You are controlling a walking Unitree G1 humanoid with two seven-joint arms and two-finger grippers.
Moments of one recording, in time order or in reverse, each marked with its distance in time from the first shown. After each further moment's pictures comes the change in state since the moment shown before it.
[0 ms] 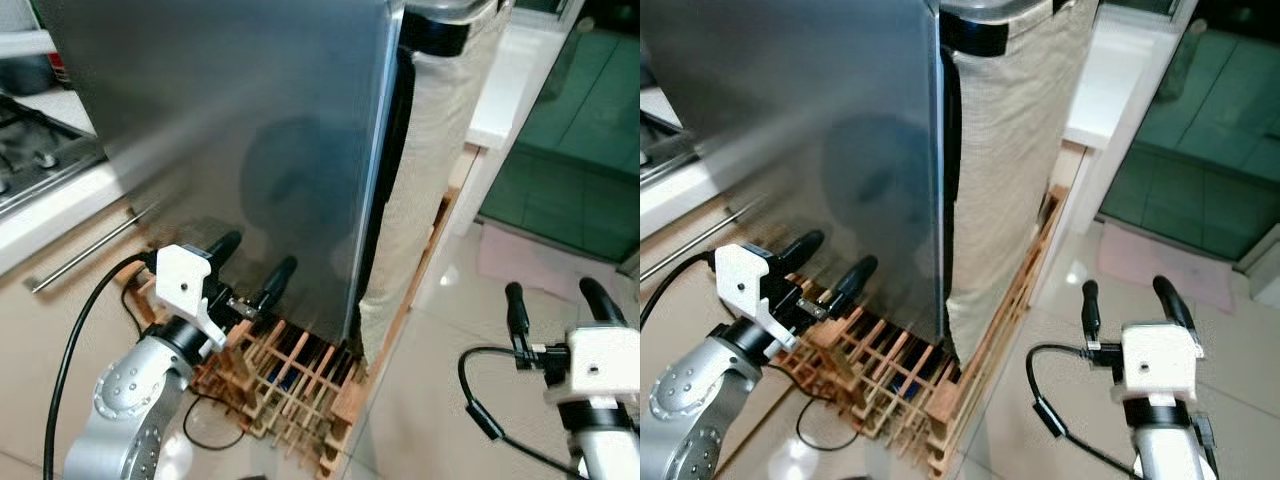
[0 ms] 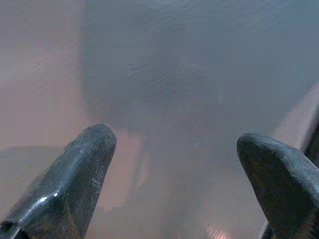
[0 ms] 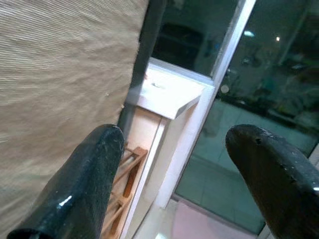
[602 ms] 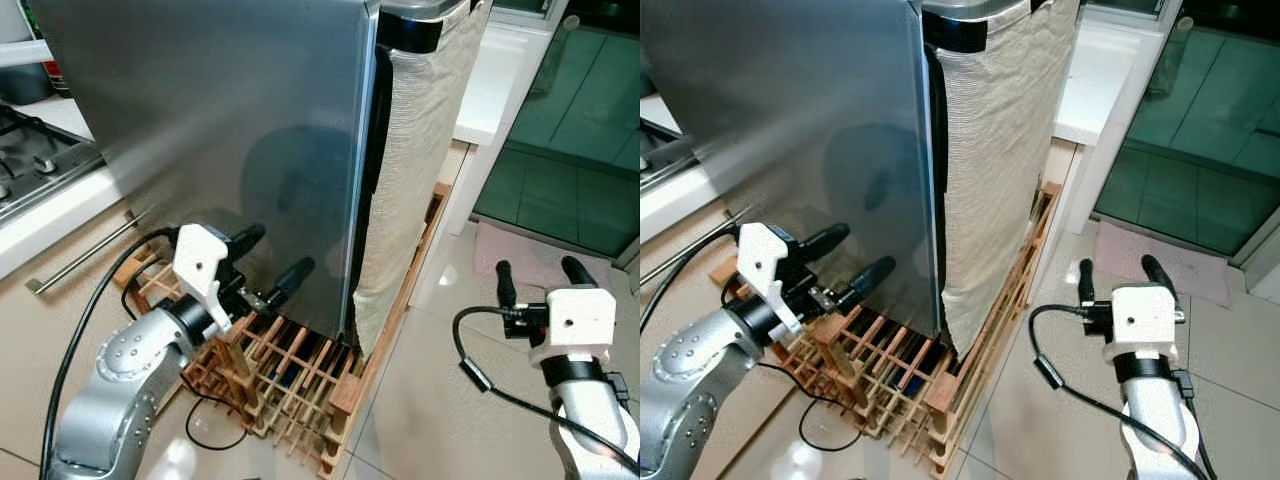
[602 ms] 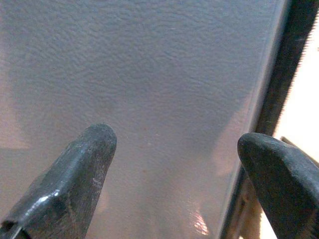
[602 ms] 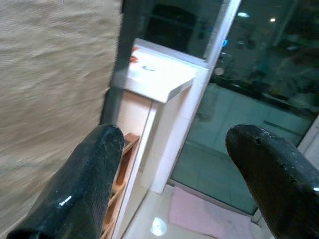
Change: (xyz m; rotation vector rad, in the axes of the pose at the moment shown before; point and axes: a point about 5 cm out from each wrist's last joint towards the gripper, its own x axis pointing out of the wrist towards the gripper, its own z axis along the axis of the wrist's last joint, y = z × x) left arm 0.013 0.007 0.003 0.027 0.075 -0.136; right arm 0.035 -0.007 -0.020 0.027 0.066 -0.049
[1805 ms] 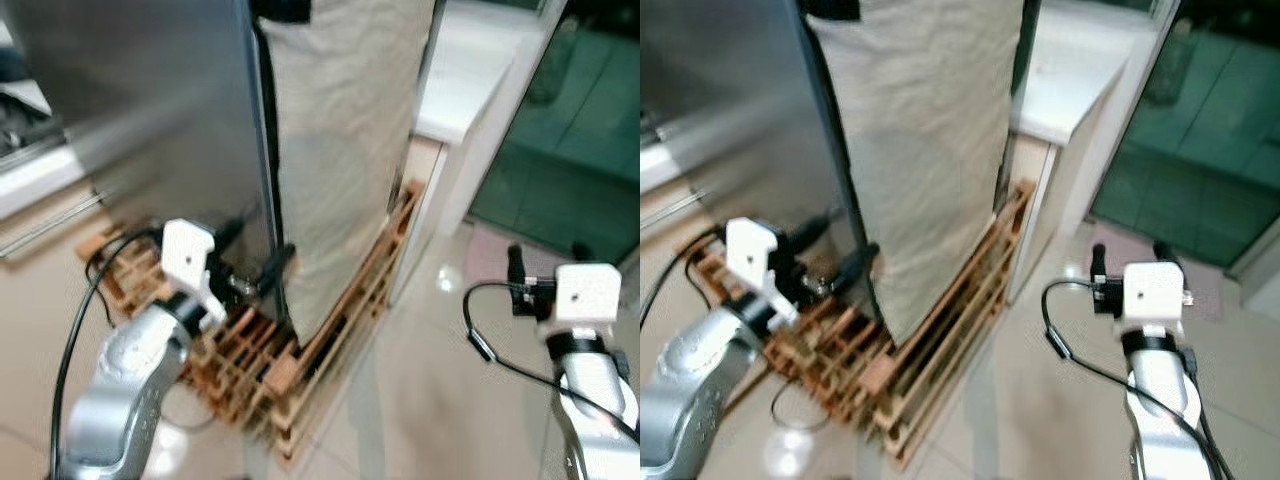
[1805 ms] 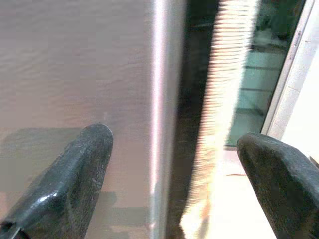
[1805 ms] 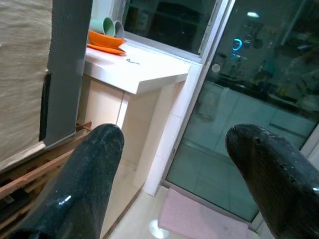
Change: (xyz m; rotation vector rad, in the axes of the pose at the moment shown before) left arm 0.001 0.008 -0.007 -0.038 -0.023 0.081; right arm 0.016 -0.004 -0.008 -0.010 0.015 -0.012
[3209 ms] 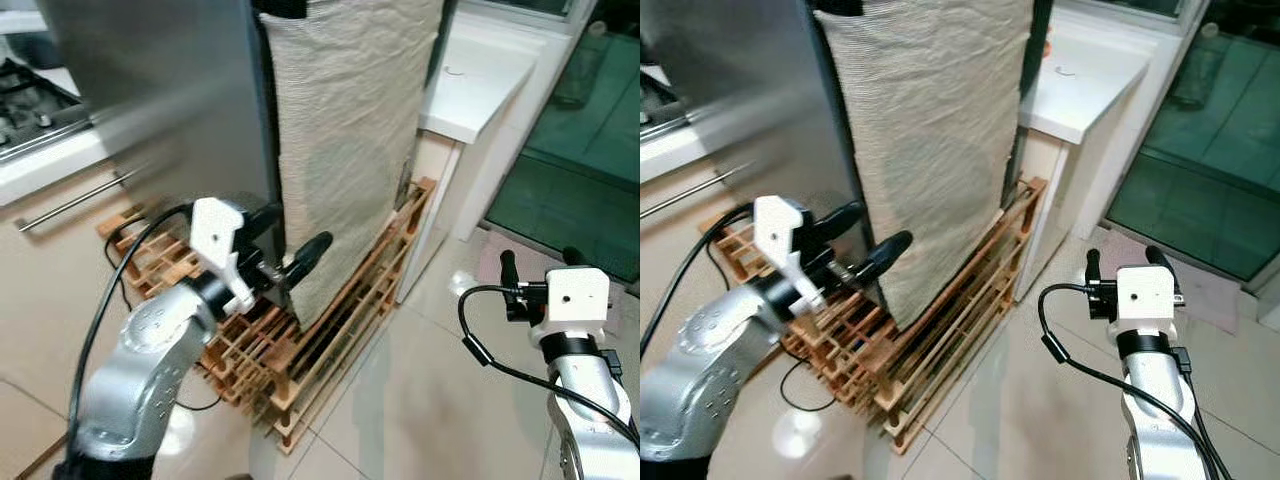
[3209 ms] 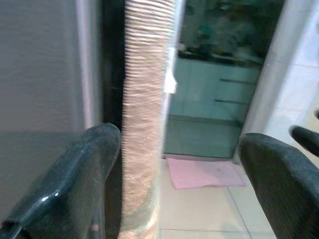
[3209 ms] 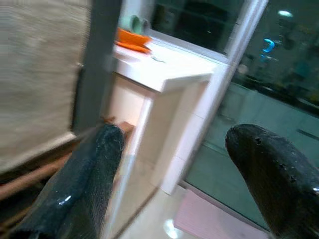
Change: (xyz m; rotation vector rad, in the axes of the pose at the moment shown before) left arm 0.038 -0.017 0.024 -0.066 -0.022 -0.096; right arm 0.004 0.010 -0.006 0.009 0.014 0.046
